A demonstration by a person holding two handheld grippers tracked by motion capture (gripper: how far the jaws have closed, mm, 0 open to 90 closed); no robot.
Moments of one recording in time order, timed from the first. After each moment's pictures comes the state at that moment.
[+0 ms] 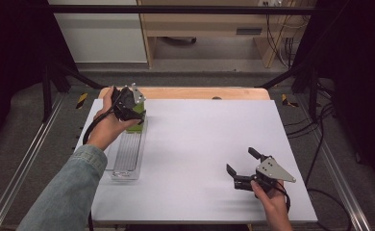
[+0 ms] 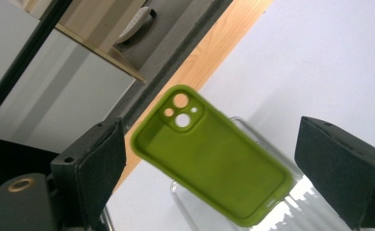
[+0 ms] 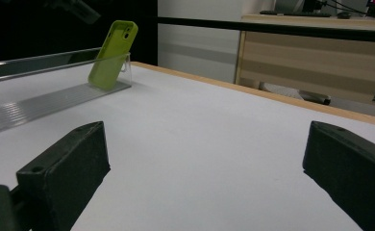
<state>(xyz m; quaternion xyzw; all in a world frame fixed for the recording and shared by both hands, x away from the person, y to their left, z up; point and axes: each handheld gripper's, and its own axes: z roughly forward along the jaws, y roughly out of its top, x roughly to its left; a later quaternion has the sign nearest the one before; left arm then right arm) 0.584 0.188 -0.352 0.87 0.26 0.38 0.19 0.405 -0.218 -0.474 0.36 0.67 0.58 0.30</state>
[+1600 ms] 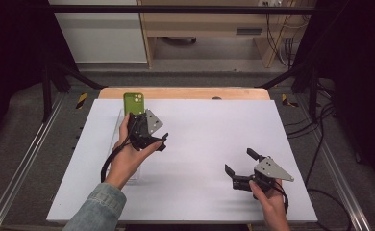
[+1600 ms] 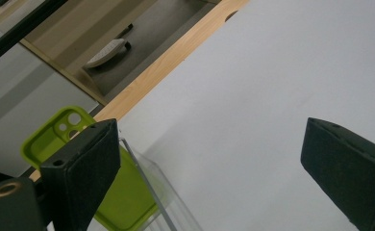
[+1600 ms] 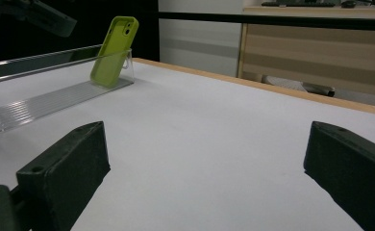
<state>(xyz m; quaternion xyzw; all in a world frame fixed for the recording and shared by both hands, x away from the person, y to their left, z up) 0.498 0.137 -0.371 0.84 0.28 0.35 0.30 0.405 -0.215 -0.474 0.37 0.67 0.57 0.29</state>
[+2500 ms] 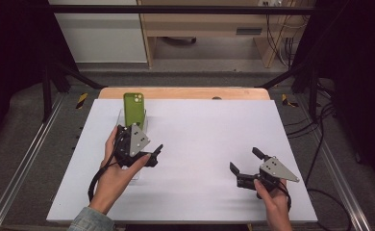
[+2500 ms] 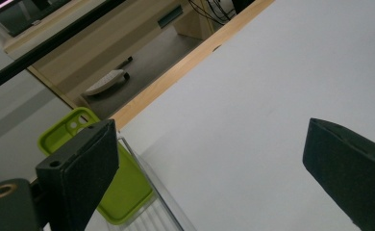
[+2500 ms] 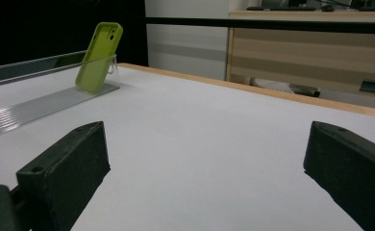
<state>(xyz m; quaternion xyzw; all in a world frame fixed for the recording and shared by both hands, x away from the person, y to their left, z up) 0.443 0.167 -0.364 0.81 0.26 0.36 0.37 0.405 -0.227 -0.474 0.39 0.66 0.57 0.30</state>
